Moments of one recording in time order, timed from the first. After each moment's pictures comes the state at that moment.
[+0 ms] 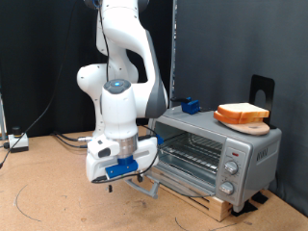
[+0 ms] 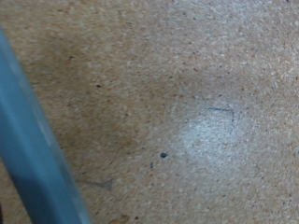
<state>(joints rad) 0.20 0.16 -0.38 -2.48 0.25 2.57 0.34</state>
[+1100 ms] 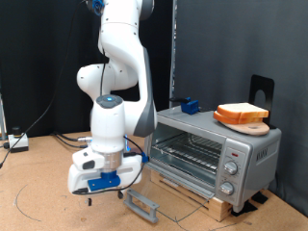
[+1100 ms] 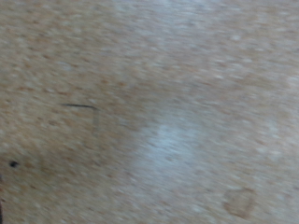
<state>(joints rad) 0.19 0.25 -0.47 -2.51 0.15 2.75 0.31</state>
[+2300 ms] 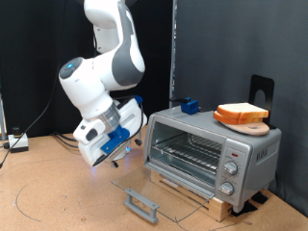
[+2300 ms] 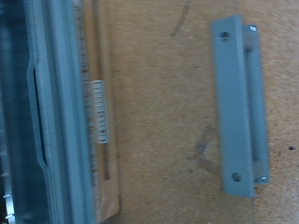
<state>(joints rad) 0.11 -0.08 -0.44 -2.43 0.56 2.10 -0.16</state>
